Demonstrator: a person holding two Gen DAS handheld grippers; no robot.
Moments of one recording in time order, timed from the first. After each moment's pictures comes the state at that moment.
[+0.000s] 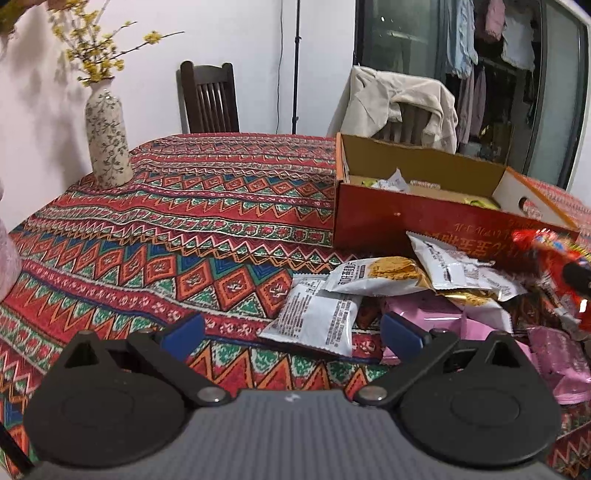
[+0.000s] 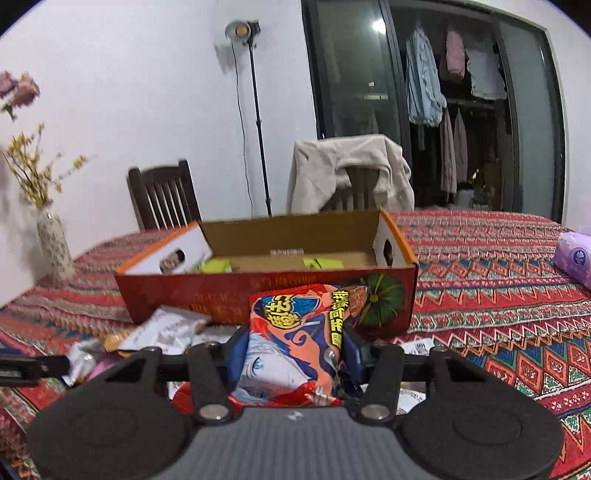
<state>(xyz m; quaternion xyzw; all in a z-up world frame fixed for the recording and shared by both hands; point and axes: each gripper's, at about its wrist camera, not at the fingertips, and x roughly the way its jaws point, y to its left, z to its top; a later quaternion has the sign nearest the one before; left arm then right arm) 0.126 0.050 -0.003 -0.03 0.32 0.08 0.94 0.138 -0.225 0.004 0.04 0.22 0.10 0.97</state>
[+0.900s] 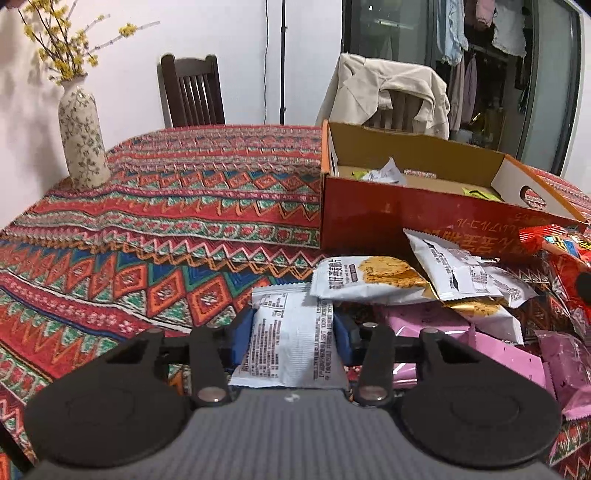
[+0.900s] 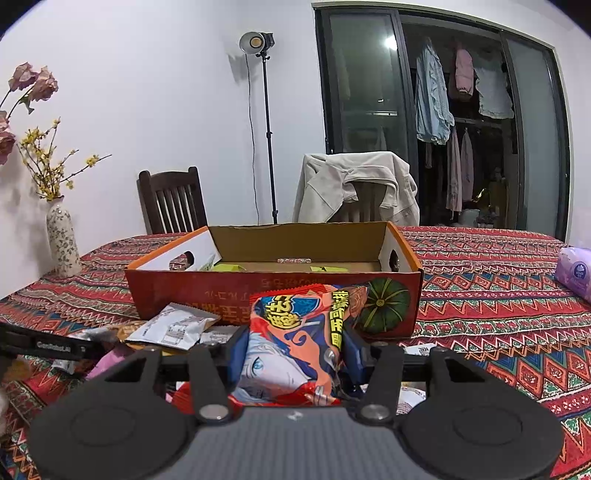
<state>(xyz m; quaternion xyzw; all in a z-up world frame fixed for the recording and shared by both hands) 0.149 0.045 -0.011 -0.02 0.32 0.06 0.94 0.127 -0.219 -0.002 0.02 0.20 0.10 0.97</state>
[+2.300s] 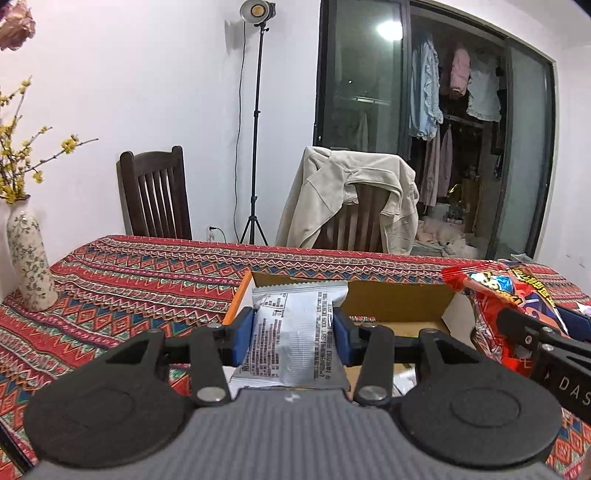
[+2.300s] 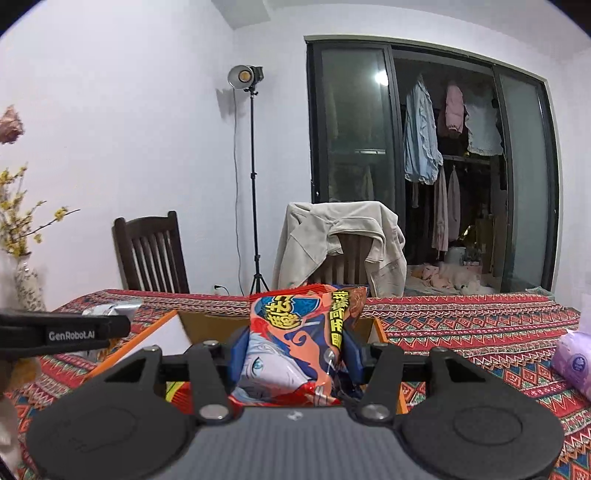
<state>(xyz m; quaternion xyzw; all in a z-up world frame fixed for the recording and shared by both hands) 0.239 -0.035 0.080 -0.03 0.20 0.03 0.98 0.226 -0.223 0.076 0.02 0.15 0.07 0.99</state>
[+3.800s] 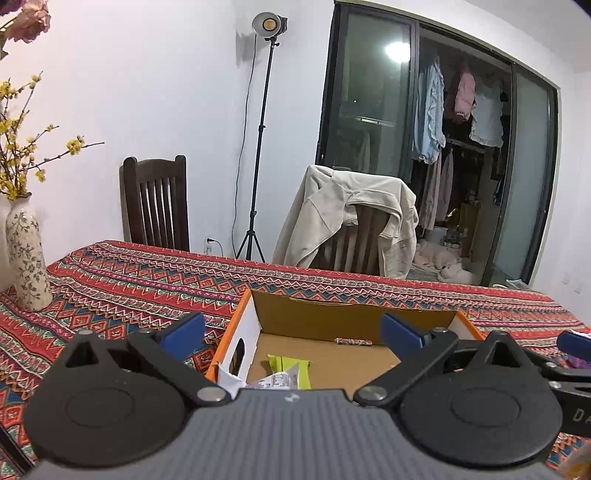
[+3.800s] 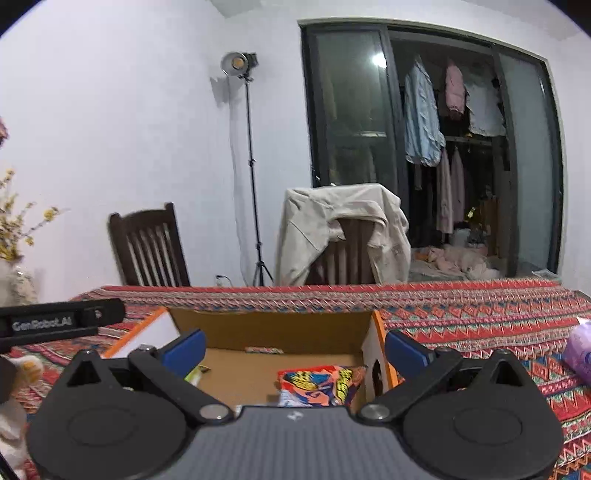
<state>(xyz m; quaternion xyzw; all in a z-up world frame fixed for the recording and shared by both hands) 0.231 -0.020 0.090 -0.06 0.17 0.03 0.98 0.235 -0.235 0.081 0.03 0.16 0.09 0.98</state>
